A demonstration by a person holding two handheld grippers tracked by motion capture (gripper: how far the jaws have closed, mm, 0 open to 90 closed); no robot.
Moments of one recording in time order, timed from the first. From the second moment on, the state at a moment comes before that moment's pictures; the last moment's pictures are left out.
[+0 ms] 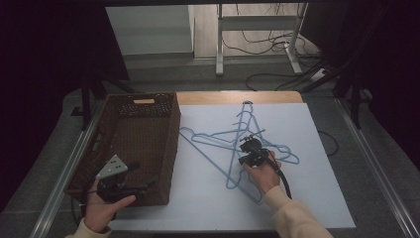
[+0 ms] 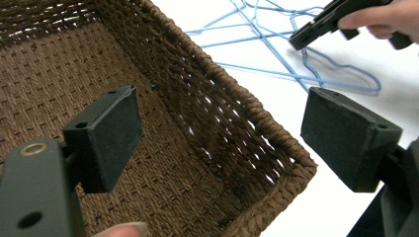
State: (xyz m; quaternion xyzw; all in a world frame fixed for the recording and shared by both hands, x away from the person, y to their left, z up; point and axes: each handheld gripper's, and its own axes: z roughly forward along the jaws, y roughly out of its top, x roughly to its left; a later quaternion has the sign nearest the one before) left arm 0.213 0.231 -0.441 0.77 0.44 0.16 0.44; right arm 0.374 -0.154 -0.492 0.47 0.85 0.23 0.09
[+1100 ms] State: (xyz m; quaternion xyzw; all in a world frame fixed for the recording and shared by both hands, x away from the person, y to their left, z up) left arm 0.216 0.173 -0.416 0.81 0.36 0.15 0.44; right arm 0.297 -0.265 -0.456 0.39 0.86 0.32 0.04
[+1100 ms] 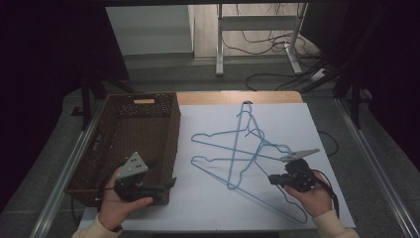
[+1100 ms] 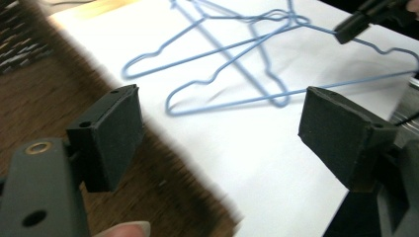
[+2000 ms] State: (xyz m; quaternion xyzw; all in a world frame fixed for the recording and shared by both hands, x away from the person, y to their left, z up) left arm 0.298 0.038 -0.450 0.87 0.28 0.03 0.39; right arm 0.284 -0.295 -0.451 0.33 0.89 0.32 0.04
